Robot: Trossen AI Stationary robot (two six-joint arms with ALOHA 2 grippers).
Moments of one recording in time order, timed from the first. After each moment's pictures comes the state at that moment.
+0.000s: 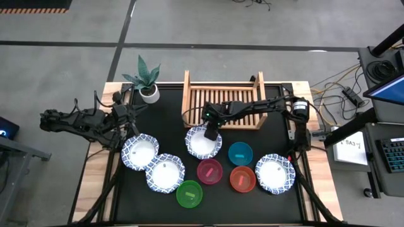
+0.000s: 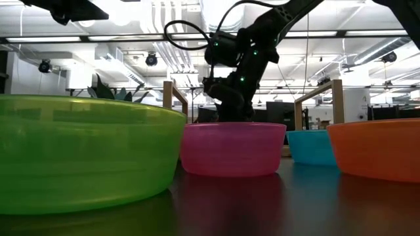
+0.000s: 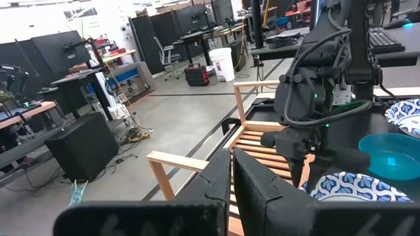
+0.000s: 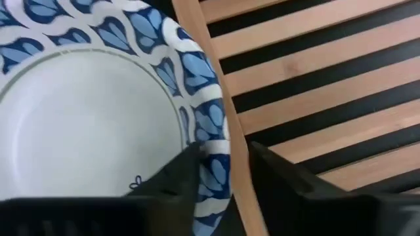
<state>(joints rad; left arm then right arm) -0.22 0.39 0.62 -0.34 -0.78 0.15 -0.22 1.96 1.37 -0.48 -0.01 0.11</state>
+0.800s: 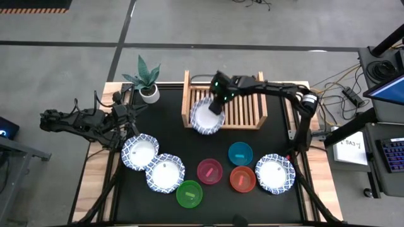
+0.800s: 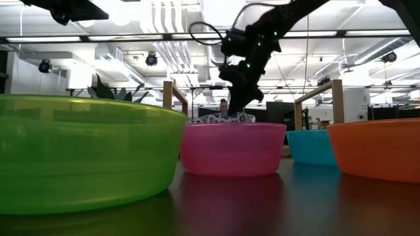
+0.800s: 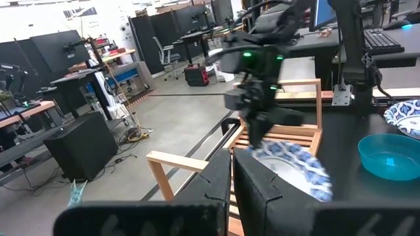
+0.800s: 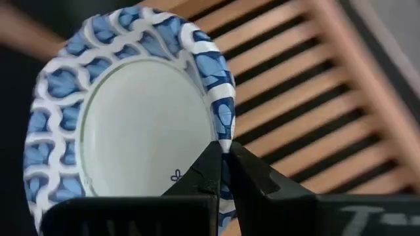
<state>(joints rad) -0.22 0.39 0.62 -0.34 -0.78 0.15 -0.48 1.88 1.50 -0.65 -0.06 0.05</state>
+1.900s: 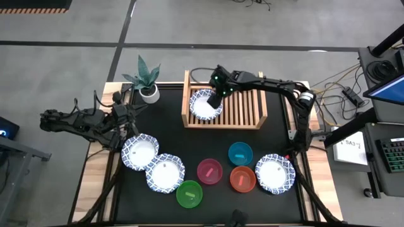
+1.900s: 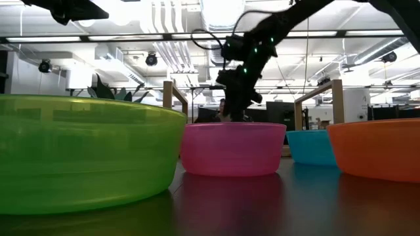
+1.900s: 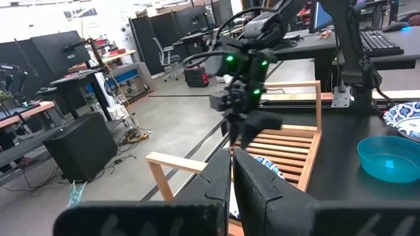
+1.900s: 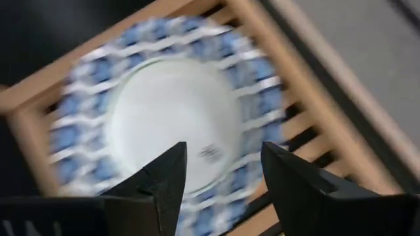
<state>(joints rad) -0.22 0.39 0.62 -0.33 -0.78 0.15 -0.52 1.92 1.56 -0.64 -0.06 0.07</state>
